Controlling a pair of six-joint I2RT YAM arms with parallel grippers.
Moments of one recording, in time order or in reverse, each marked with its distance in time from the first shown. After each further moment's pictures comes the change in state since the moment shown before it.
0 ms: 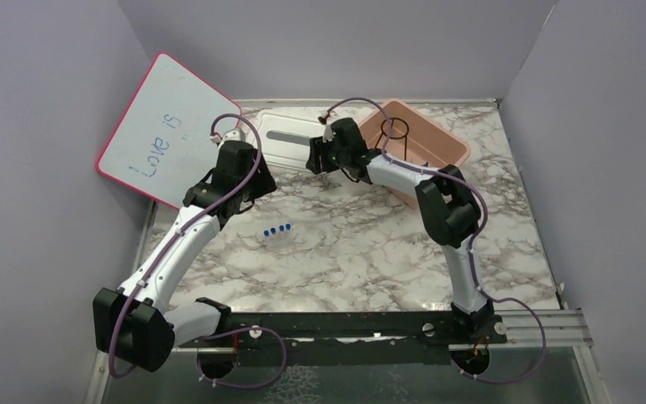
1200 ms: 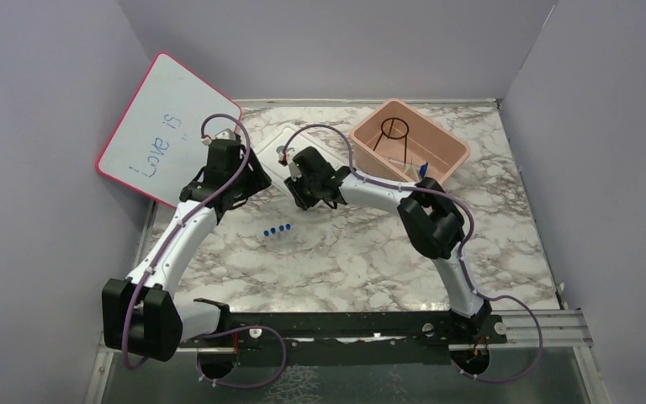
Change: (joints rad) left arm 0.130 0.054 -0.055 0.105 0.156 -0.027; right arm 0.210 0.059 0.080 -0.292 0.105 -0.244
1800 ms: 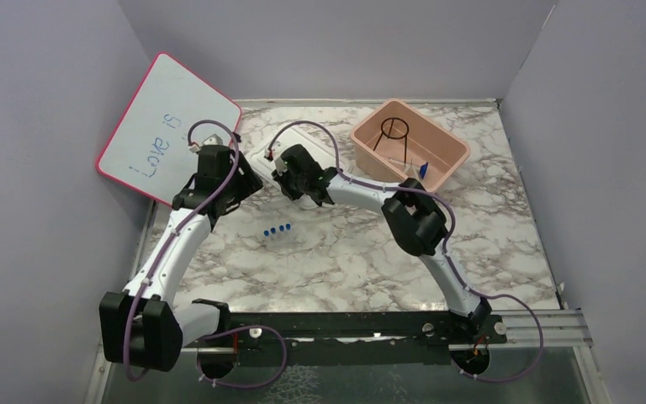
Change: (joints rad) left arm 0.055 -0.066 -0.043 -0.008 -0.014 -0.026; right arm 0.021 0.147 0.162 0.128 0.058 -0.089
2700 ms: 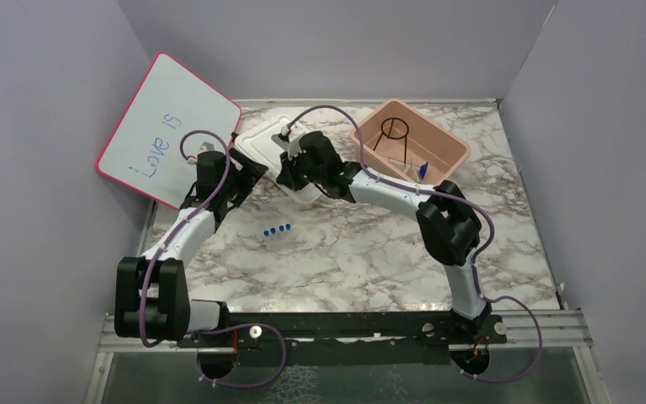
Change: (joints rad) left arm 0.103 0.142 -0.174 0.444 0.193 -0.290; right arm -0.010 -0.268 -0.203 0.148 -0.129 0.205
